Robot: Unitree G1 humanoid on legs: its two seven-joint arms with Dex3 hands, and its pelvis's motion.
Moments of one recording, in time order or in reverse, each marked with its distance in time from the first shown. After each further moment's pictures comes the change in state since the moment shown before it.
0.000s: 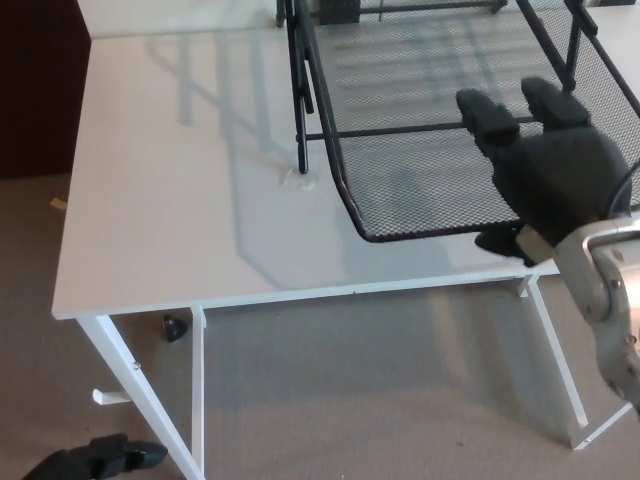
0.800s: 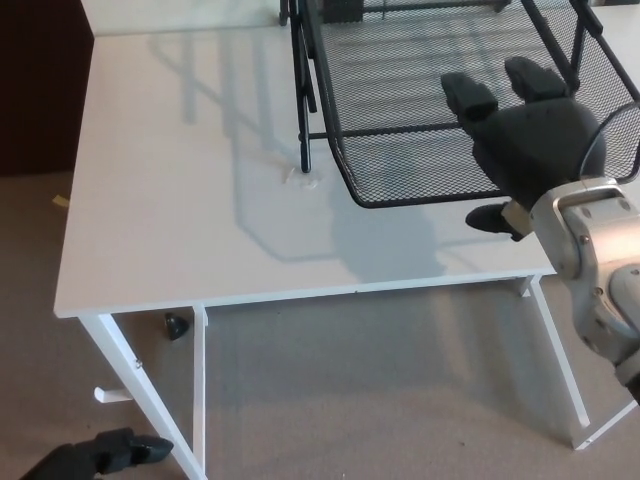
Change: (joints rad) left_arm 0.000 0.001 -0.004 -0.039 0.026 0.000 -0.002; right_arm -0.168 0.027 0.080 0.237 0.002 0.041 0.025
